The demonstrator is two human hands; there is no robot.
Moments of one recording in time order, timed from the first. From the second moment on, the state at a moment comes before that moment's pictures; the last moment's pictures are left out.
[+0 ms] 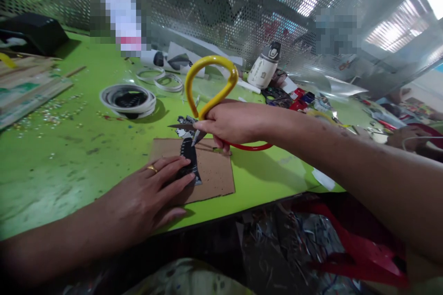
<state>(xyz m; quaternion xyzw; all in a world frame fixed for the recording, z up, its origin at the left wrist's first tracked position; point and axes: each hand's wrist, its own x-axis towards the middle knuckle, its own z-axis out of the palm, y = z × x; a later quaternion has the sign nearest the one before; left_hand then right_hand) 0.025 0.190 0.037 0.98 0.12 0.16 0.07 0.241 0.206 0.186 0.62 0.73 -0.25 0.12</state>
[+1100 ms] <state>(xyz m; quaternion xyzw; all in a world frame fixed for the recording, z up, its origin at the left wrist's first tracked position) 0.027 0.191 0.038 0.97 0.10 0.20 0.05 0.218 0.184 0.183 0.73 0.59 -0.33 0.02</state>
